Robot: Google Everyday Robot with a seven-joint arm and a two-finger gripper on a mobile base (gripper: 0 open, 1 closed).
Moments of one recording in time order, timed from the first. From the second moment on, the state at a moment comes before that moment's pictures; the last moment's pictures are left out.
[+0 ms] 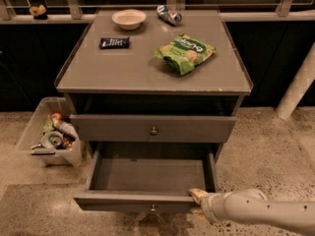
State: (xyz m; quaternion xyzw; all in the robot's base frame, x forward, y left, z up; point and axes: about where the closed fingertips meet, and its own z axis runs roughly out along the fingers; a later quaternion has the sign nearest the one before) arm 0.432 -0.171 0.372 -0.78 0.57 0.00 0.26
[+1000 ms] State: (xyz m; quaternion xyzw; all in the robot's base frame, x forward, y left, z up) arm 0.418 -0.166 0.376 -0.78 0.57 0.02 0.26
